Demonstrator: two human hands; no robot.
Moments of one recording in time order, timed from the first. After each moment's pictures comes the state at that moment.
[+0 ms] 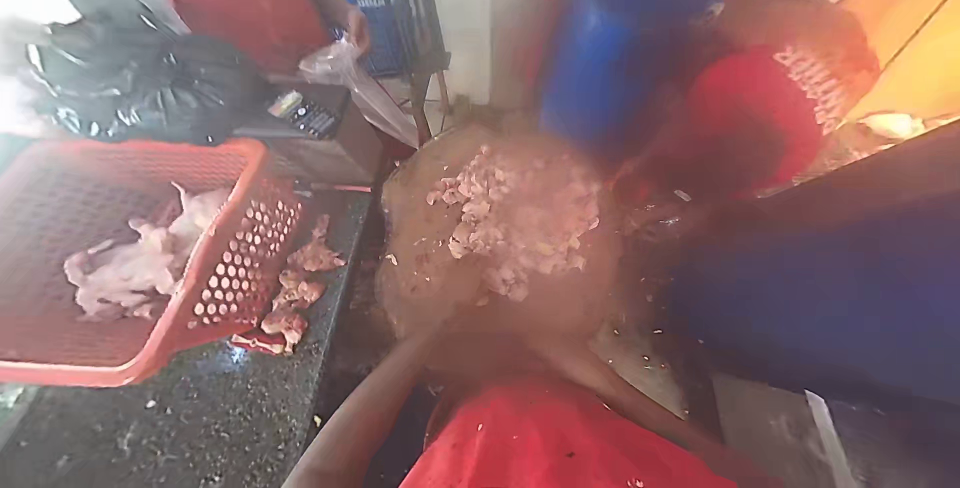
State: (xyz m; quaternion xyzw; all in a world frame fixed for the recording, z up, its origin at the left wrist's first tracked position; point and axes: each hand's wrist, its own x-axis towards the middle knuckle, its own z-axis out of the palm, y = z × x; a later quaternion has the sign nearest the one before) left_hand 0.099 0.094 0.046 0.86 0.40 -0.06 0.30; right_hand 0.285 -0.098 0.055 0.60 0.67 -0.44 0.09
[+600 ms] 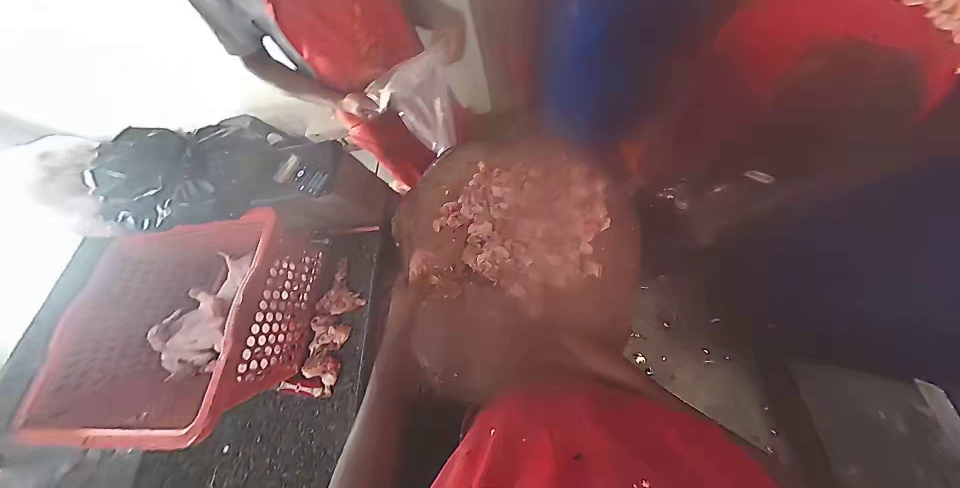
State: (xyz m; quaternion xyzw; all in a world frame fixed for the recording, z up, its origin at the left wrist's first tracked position) left_hand 0.011 0.156 0.040 0.51 0.68 0.22 0.47; right_hand 0.320 -0.077 0.024 0.62 0.58 -0.53 -0.04
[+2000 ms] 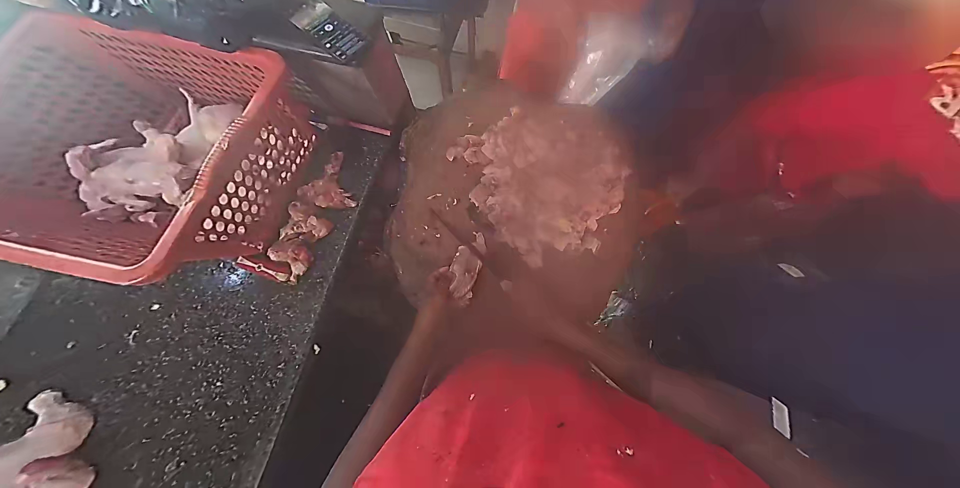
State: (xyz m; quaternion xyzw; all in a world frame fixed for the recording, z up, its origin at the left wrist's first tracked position) left_hand 0.023 -0.018 -0.013 0.23 0.62 0.35 0.67; right_hand 0.247 -0.055 0.056 0.61 0.63 -0.45 -0.15
